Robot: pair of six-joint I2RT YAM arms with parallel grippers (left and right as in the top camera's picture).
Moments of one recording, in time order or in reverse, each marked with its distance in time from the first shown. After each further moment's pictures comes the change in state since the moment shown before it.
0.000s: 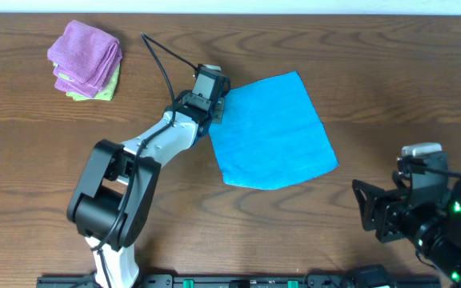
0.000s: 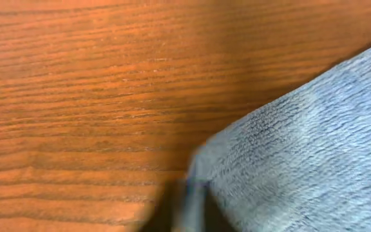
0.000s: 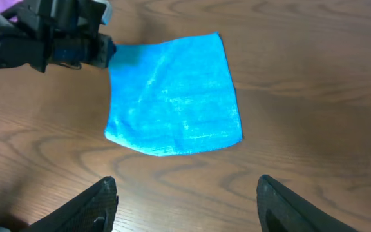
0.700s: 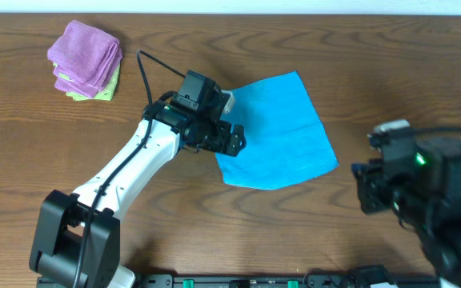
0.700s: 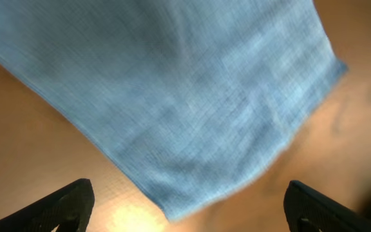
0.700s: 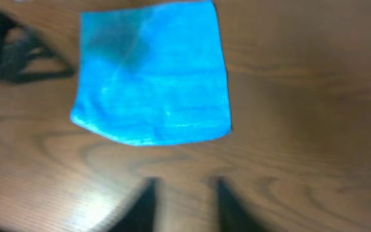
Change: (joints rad) left arm -0.002 -0.275 0.007 -0.561 0.649 0.026; right arm -0.027 0.135 -0.154 0.119 0.026 -0.099
